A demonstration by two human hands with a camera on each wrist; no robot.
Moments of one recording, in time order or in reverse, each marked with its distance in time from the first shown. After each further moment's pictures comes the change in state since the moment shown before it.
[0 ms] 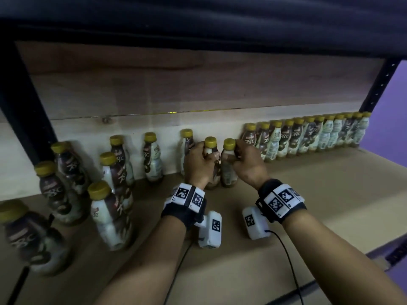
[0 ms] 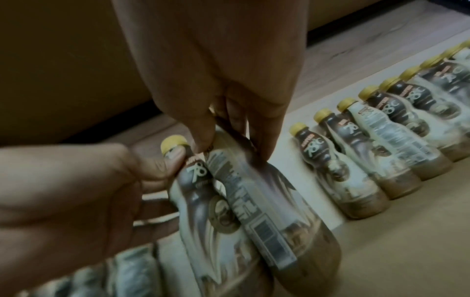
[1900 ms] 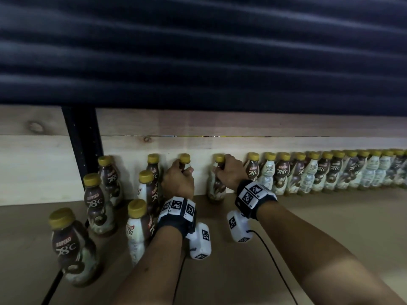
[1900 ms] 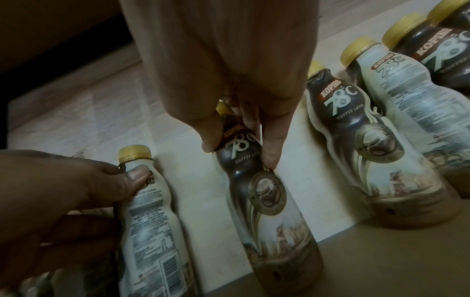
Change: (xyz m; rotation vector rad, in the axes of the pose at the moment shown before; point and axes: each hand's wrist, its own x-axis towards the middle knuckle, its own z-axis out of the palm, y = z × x) left_hand 0.044 -0.059 -0.088 0.355 0.345 -0.264; right_hand 0.081 -0.048 0.096 -0.190 -0.167 0.102
